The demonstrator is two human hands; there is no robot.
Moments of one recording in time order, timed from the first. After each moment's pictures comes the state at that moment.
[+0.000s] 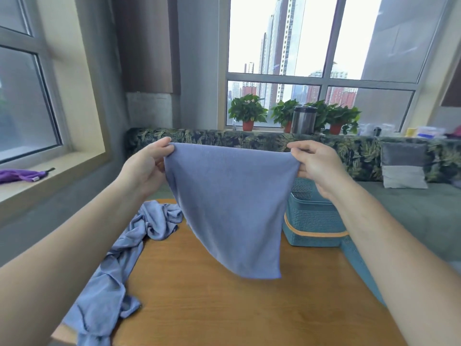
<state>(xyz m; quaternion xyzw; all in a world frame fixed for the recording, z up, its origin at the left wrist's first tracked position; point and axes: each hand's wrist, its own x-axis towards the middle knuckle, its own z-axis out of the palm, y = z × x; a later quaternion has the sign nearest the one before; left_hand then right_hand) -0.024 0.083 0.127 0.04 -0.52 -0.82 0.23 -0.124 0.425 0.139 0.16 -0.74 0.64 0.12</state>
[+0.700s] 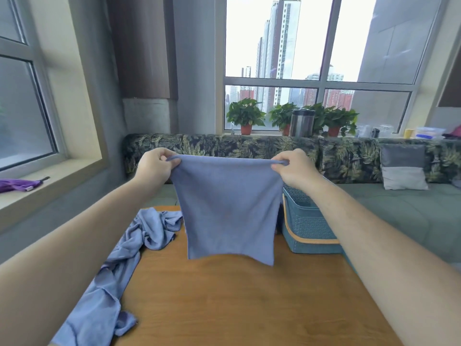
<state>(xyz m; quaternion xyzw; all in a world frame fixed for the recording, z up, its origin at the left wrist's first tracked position) -0.082 0.064 0.120 0.12 -0.82 -0.43 0.35 -0.179 0.394 0.132 0.20 -0.89 0.38 0.15</state>
